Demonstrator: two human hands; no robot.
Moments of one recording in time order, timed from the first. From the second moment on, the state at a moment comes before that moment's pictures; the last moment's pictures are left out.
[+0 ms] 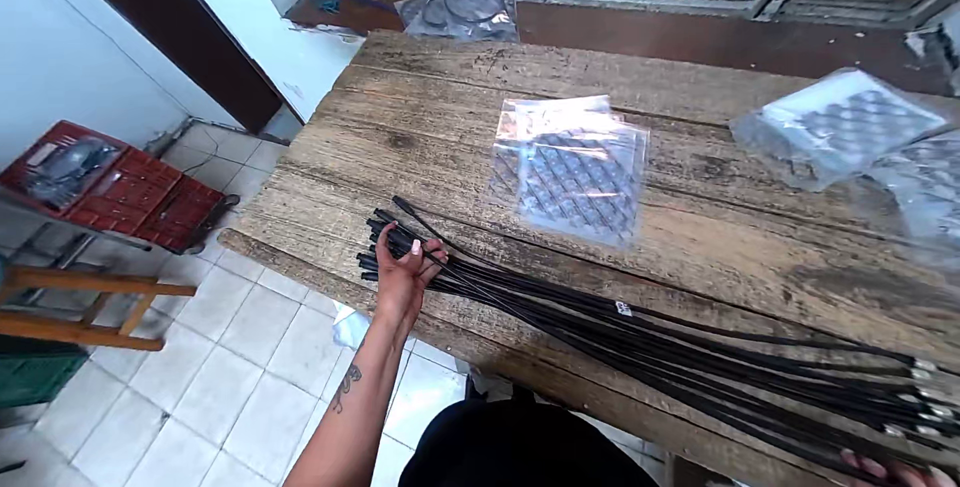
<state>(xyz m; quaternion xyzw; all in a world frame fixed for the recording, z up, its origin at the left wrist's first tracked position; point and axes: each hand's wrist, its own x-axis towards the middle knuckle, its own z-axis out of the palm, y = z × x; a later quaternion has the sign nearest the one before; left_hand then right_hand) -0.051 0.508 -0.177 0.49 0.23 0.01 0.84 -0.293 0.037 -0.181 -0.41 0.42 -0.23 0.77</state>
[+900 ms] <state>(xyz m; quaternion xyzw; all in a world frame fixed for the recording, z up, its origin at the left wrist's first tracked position) -0.143 0.424 -0.195 0.75 -0.02 -0.12 0.65 -0.196 0.169 -0.167 -0.97 -0.07 -0.08 0.23</state>
